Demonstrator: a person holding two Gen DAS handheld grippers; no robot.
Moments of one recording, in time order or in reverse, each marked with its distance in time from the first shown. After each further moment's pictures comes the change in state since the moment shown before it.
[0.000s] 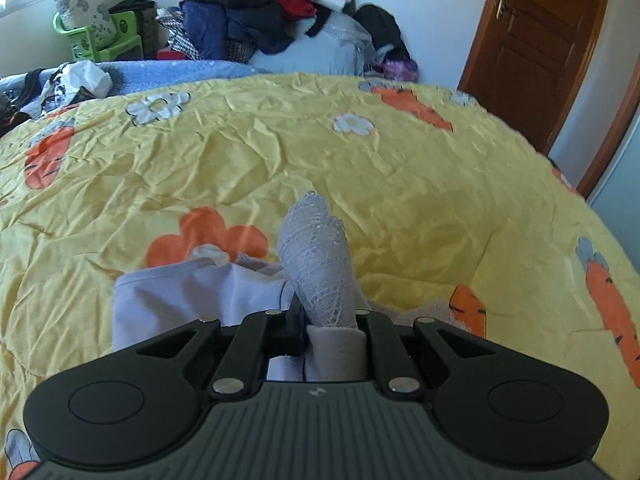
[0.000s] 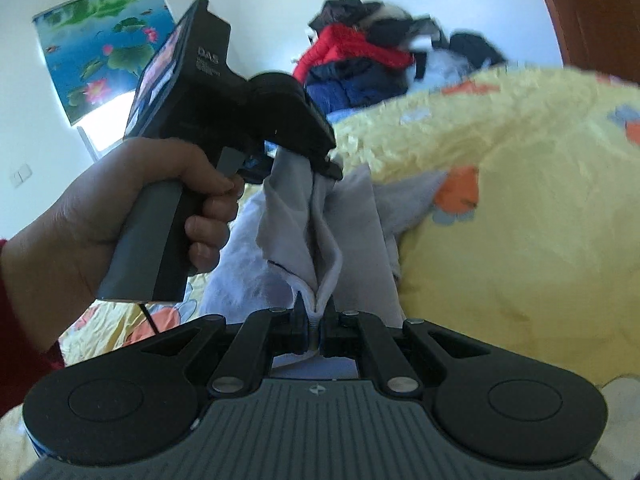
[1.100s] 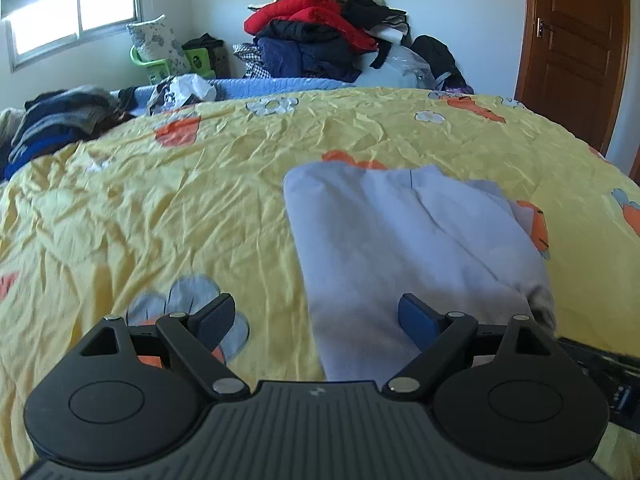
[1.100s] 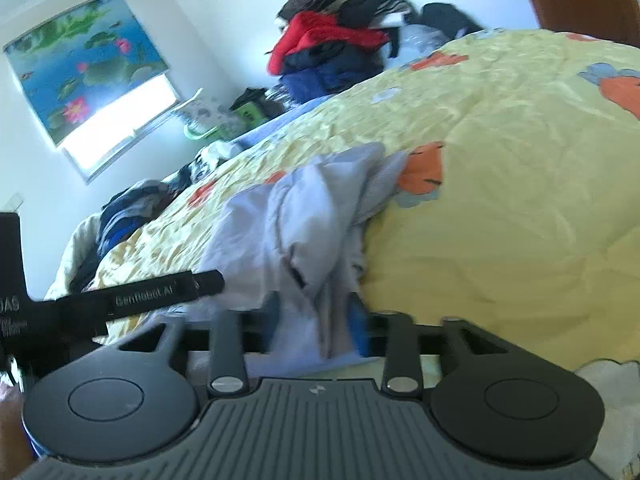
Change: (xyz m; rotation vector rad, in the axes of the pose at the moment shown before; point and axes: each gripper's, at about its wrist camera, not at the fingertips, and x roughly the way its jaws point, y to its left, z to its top) left arm -0.092 0.046 -0.127 -0.013 -0.142 0.216; right arm 0.002 -0.025 0.006 0.089 0.038 0.005
